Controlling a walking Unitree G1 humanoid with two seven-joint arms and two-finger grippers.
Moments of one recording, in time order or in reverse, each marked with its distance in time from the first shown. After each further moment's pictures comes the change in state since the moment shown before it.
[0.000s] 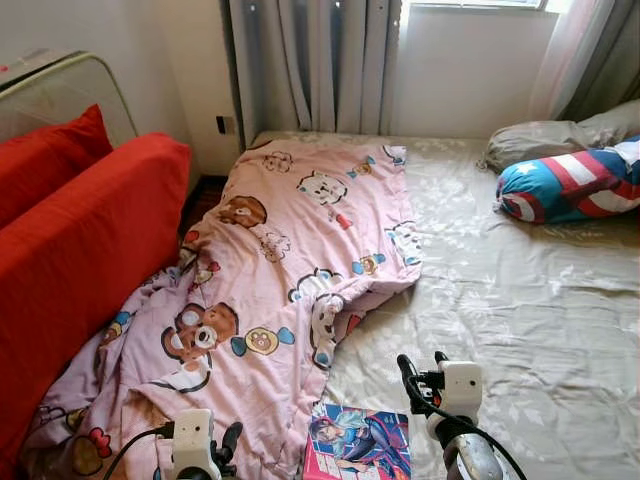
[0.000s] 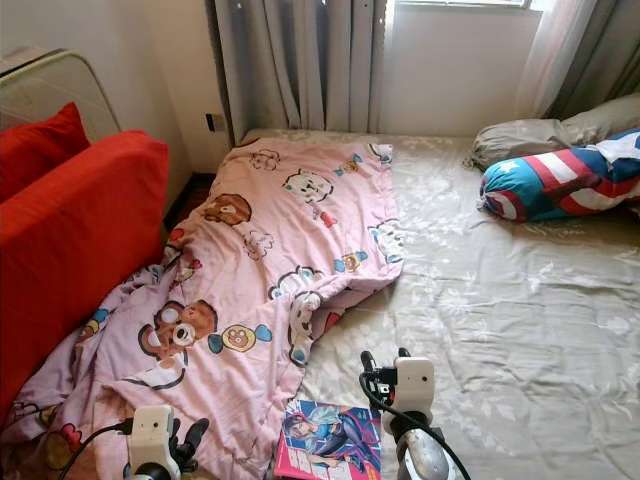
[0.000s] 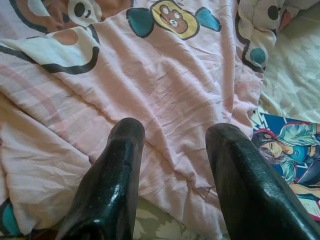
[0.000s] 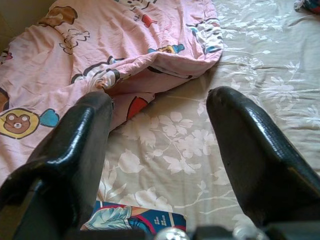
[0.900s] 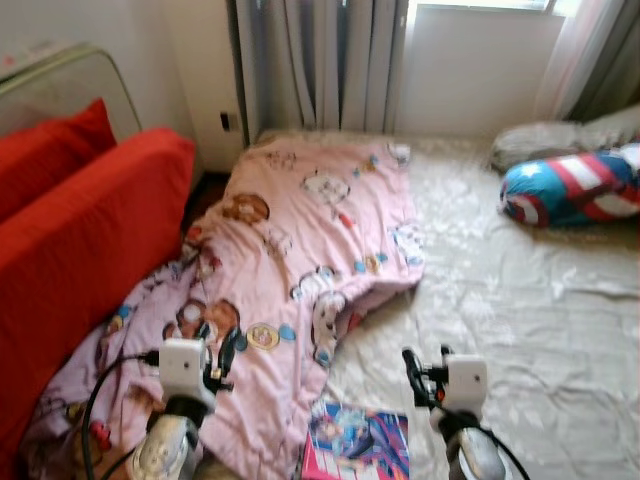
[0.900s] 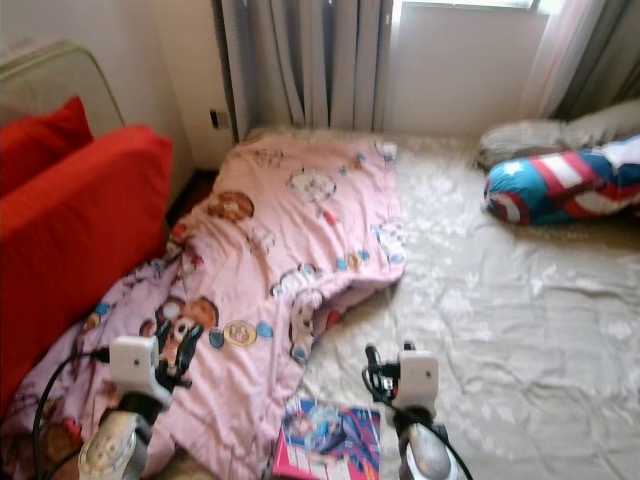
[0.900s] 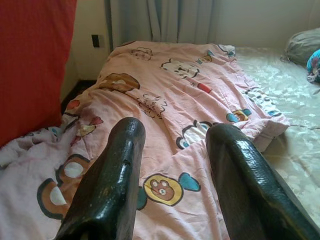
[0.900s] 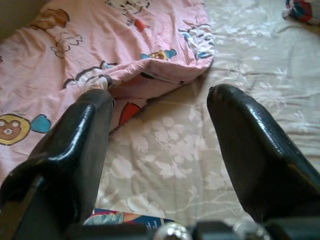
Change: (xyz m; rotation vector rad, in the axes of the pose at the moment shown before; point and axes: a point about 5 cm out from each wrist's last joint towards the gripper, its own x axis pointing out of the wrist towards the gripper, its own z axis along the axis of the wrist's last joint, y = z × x) left arm -0.007 -0.011 0.112 0.140 -0.516 -0.088; right arm 0.001 -0.001 0.010 -0.014 -0.020 -0.056
